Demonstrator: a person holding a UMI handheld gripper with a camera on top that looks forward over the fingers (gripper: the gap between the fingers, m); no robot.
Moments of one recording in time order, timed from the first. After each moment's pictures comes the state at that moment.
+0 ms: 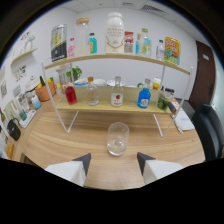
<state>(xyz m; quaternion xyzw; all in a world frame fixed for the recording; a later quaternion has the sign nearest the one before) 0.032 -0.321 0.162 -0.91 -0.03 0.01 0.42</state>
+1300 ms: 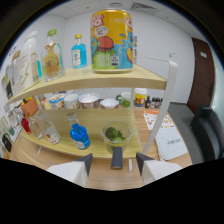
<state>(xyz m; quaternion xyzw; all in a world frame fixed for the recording) 0.208 -0.176 0.183 -0.89 -0.01 0.01 0.45</state>
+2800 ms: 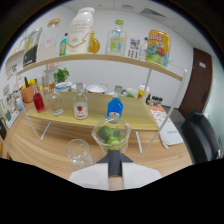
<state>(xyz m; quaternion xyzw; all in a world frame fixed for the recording) 0.129 -0.252 0.161 -0.89 -0.02 -0.06 0.45</state>
